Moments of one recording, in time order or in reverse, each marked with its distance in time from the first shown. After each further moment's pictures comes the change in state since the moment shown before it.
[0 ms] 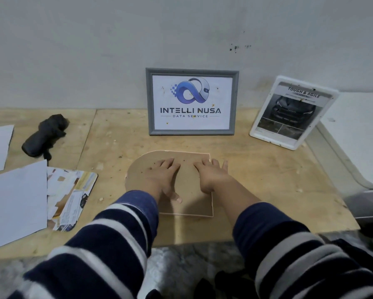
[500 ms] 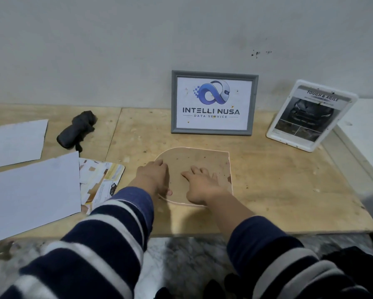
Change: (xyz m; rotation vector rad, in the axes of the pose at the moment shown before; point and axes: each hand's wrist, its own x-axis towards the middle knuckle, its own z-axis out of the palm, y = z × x) left_hand -0.046 -0.063 0.001 0.077 0.030 -0.157; right_hand -0.035 -0.081 0.024 0.133 -0.001 -0.157
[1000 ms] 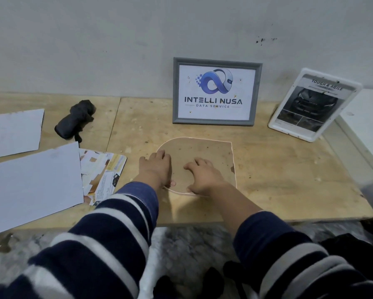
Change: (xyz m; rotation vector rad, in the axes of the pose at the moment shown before) left_hand -0.003 -0.001 0.015 -0.005 0.087 0.001; right_hand 0.002 -0.001 0.013 0.030 0.120 -0.004
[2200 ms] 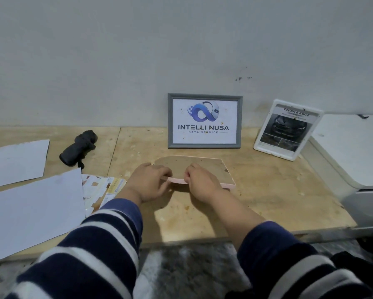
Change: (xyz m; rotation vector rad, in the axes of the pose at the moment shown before) left_hand -0.033 -0.029 -0.029 -0.158 0.420 0.385; right_hand -0.018 -0.016 -0.041 0.105 0.263 -0.097
